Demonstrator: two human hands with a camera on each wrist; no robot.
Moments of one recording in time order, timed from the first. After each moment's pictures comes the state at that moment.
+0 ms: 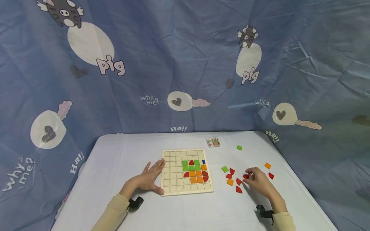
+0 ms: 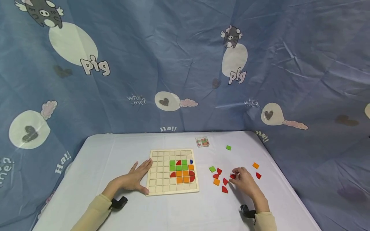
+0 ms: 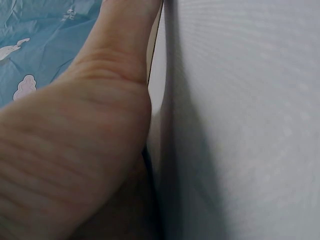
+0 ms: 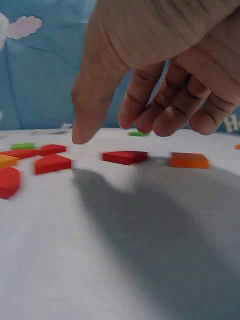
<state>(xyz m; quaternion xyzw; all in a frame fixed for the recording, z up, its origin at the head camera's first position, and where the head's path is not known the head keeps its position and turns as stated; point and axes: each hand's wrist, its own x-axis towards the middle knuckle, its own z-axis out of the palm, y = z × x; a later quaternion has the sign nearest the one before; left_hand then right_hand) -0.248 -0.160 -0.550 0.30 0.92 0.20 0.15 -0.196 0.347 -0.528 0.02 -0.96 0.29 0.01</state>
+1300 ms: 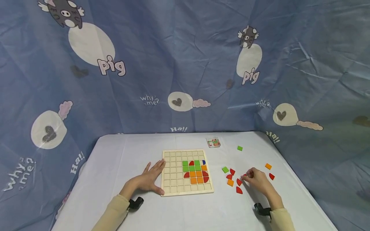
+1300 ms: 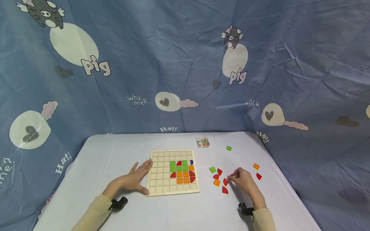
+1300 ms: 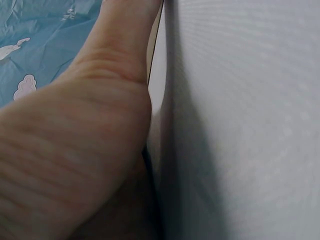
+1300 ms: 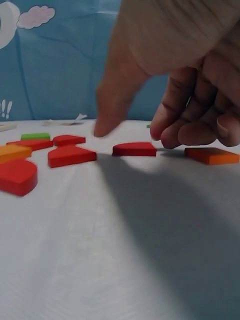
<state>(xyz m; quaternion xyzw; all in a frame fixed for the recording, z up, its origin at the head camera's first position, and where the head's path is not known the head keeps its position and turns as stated) -0.247 -0.160 -0.549 0.30 0.92 0.20 0.15 -0.206 0.350 -0.534 -0.04 -0.96 0.28 -0.02</state>
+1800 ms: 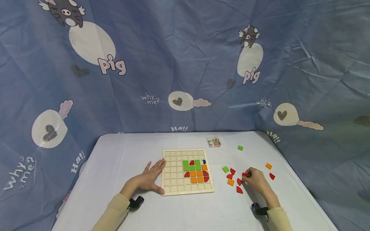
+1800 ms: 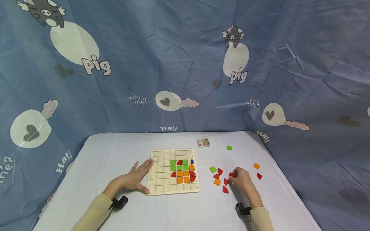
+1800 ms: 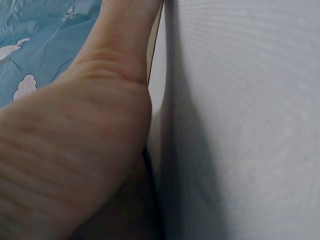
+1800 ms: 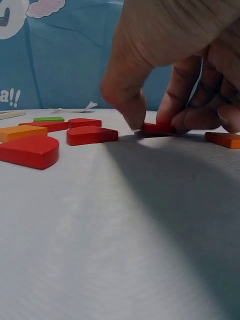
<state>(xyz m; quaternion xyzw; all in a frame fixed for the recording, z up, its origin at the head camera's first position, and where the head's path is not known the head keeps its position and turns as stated) -0.248 -0.160 -0.552 0.30 0.92 0.20 0.15 -0.214 0.339 -0.539 -0.06 -0.96 0.28 -0.02</state>
